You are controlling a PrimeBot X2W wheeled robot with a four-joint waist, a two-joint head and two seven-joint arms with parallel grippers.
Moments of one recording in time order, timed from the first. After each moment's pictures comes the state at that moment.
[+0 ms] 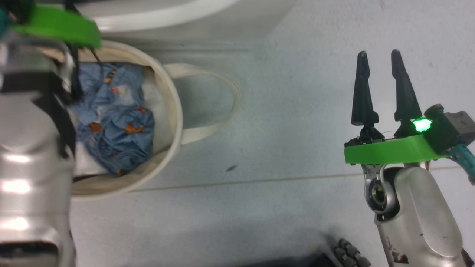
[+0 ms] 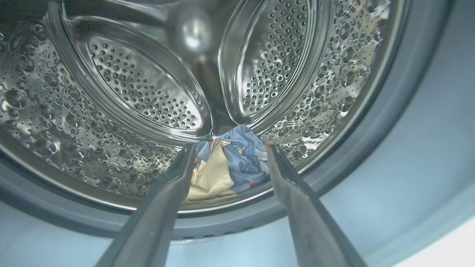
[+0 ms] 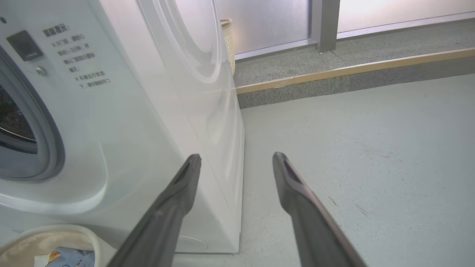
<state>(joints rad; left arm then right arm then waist) -1.08 0.18 -0.05 0.60 0.00 0.10 -0.26 -0.41 -0.05 0.14 0.03 0.29 0.13 -0.25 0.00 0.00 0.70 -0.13</state>
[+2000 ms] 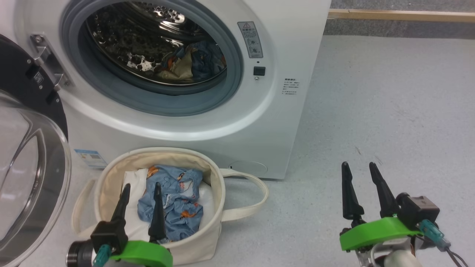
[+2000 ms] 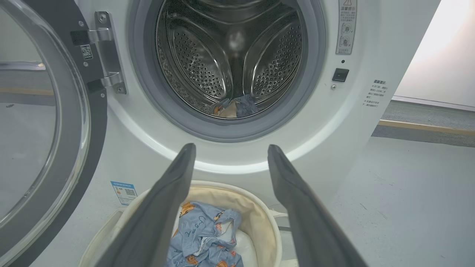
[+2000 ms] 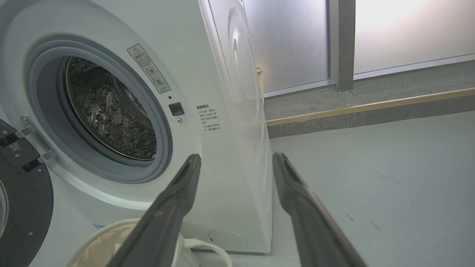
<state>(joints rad) -0.10 0.05 -0.12 0.28 -0.15 0.19 -0.26 -0.07 -0.05 0.15 0.17 0.30 0.13 -0.25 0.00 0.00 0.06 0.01</state>
